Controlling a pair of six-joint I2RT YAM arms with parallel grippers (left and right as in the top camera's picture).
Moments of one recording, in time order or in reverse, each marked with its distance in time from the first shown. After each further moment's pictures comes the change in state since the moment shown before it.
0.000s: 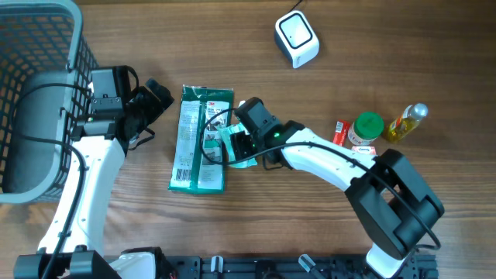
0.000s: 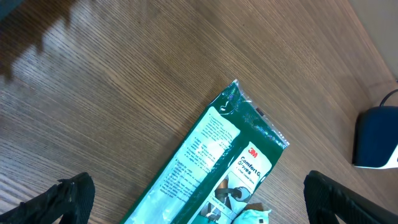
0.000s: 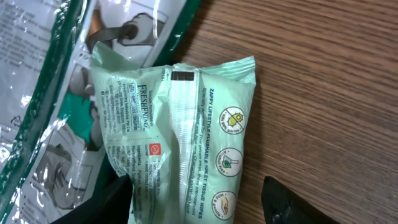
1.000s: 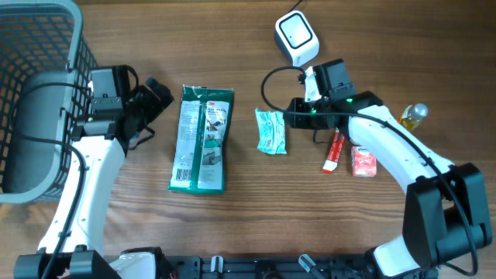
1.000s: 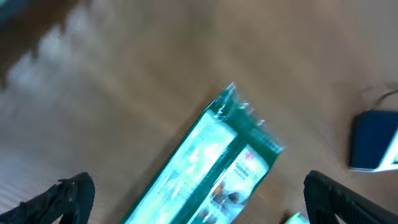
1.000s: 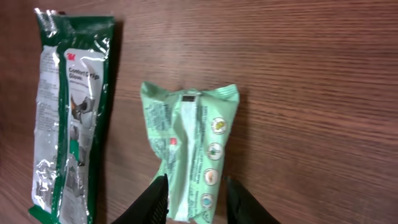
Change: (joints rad) left arm 0.000 0.000 -0.001 0.039 0.000 -0.001; right arm -0.411 -0.171 0.000 -0.179 -0.279 -0.063
